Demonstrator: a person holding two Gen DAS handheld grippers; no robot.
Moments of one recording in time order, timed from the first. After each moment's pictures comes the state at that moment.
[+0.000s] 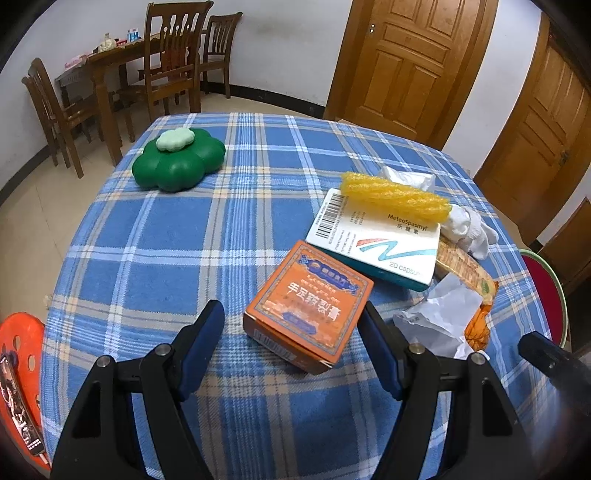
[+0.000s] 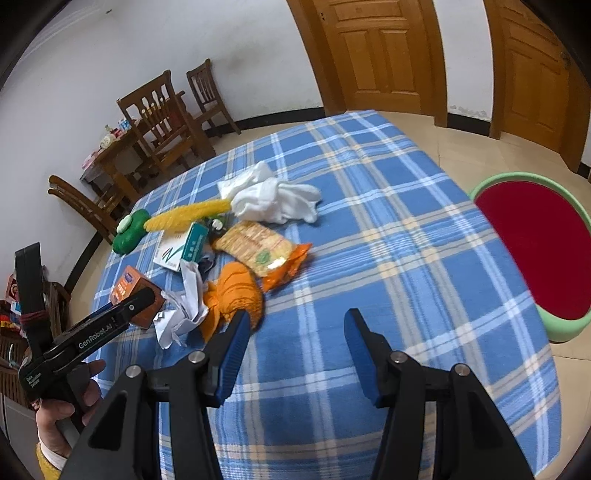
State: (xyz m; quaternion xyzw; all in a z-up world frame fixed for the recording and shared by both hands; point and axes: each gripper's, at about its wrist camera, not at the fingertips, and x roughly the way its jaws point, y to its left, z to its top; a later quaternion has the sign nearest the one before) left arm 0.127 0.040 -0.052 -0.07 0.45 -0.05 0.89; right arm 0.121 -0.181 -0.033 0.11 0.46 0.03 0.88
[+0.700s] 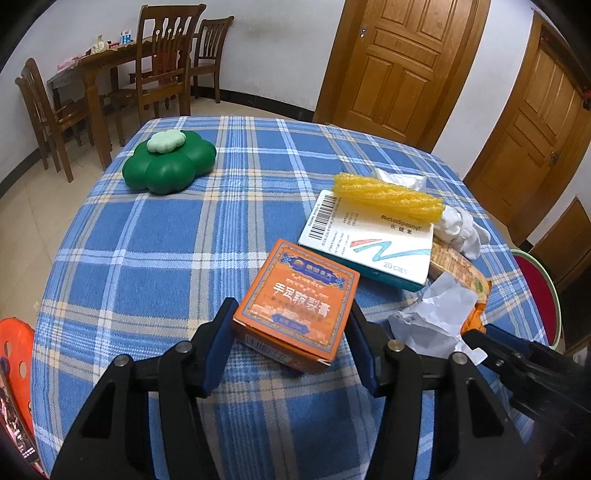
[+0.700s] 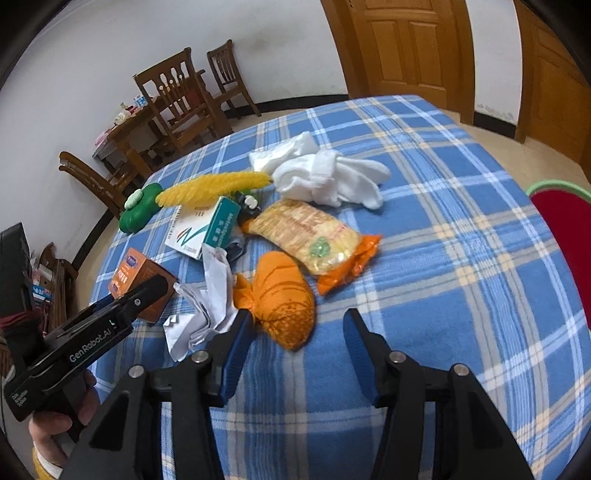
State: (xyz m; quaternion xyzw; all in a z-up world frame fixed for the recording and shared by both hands) left arm 0.125 0.042 -0.054 -0.07 0.44 -0.07 0.89; right arm 0.146 -0.142 -0.058 0.09 0.48 0.08 0.87
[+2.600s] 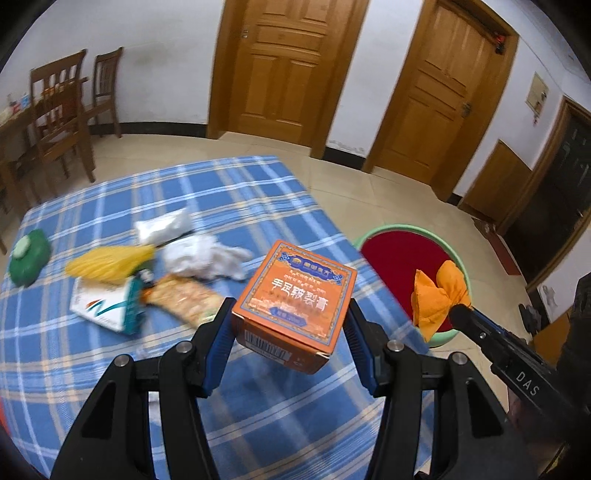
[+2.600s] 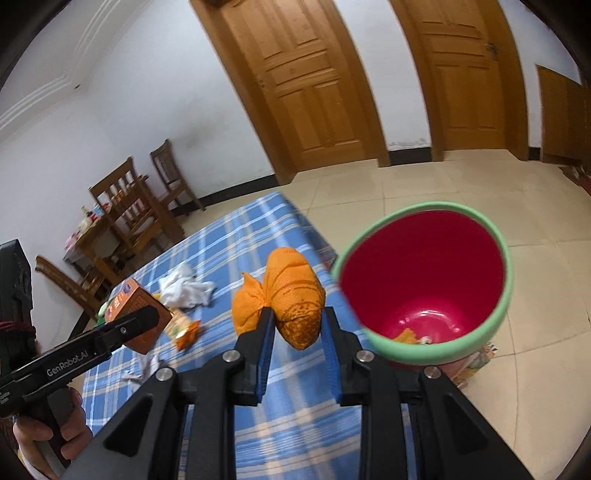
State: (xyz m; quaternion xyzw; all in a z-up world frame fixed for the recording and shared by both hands) left arm 0.095 -0.154 0.027 -0.01 0.41 -0.24 0.88; right arm 0.056 -0.318 0.018 0.18 0.34 -0.06 0.92
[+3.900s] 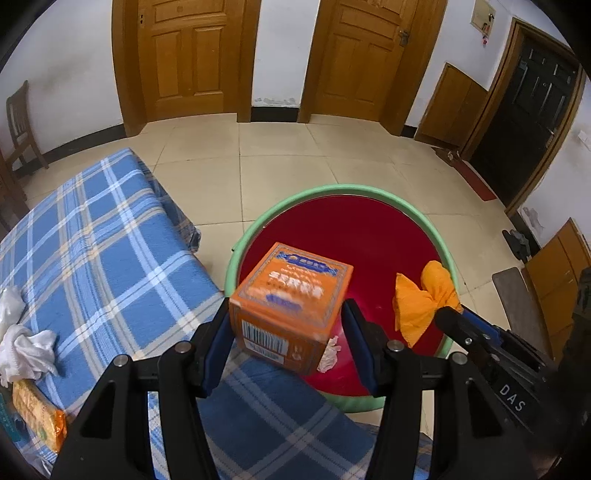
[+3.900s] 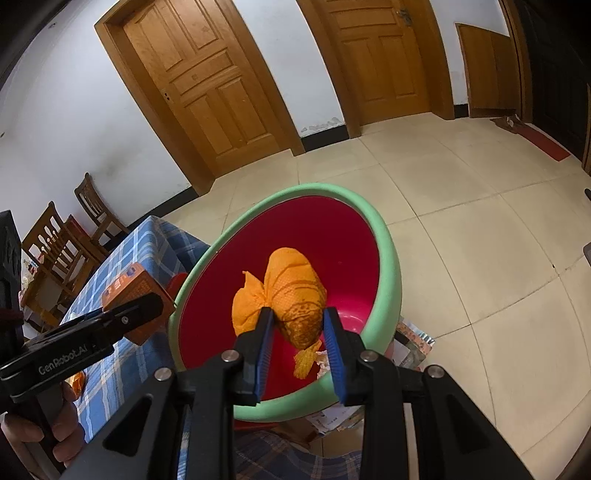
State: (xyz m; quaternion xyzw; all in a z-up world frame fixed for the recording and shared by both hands) left arm 0.134 -0.341 -0.027 0.10 0.45 -0.35 0.82; right arm 0.054 -0.451 -0.031 0.23 0.36 -0.19 0.88
